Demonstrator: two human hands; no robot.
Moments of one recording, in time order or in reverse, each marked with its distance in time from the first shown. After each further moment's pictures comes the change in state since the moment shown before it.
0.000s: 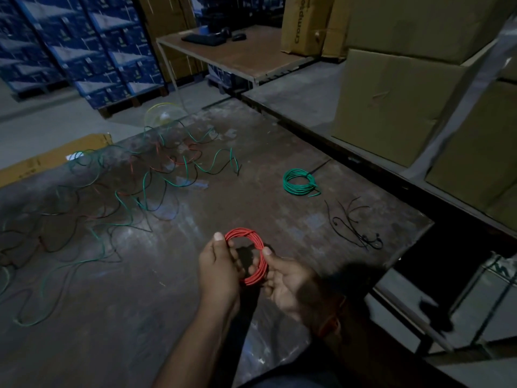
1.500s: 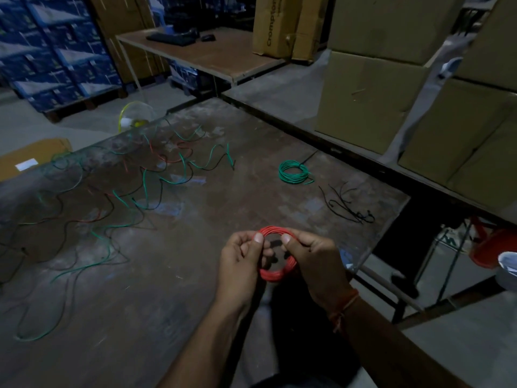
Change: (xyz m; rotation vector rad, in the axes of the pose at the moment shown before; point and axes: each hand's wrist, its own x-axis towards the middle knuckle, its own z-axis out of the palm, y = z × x) left_hand 0.001 -0.016 -0.049 -0.157 -0.422 -0.070; right_hand -0.034 0.021 0.027 -0.364 0.418 -0.710
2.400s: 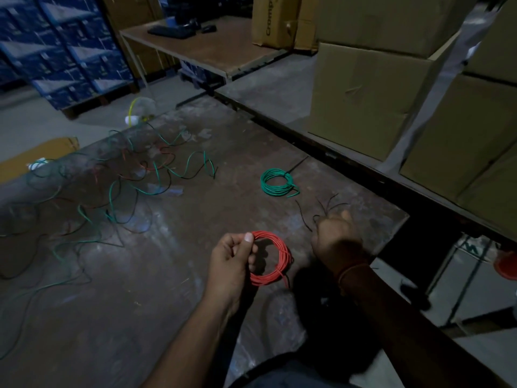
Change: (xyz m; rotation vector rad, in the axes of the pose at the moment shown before) left_hand 0.055 -0.022 0.074 -0.084 0.082 -0.129; right_hand 0.150 0.039 -0.113 -1.498 -0.072 -0.199
